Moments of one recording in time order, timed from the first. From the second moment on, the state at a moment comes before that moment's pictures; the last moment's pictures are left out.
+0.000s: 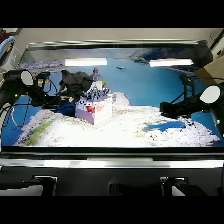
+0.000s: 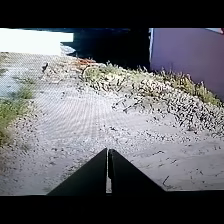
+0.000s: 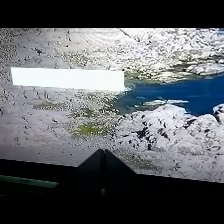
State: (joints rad) left arm -0.08 -1.51 1.47 1.50 -1.46 -1.64; right arm -0.02 -1.11 1.13 -1.27 1.33 1.60
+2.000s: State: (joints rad) left arm -0.29 -1.88 2.05 1.16 -1.43 -1.71; right arm -0.02 -1.06 1.13 -1.26 1.33 1.64
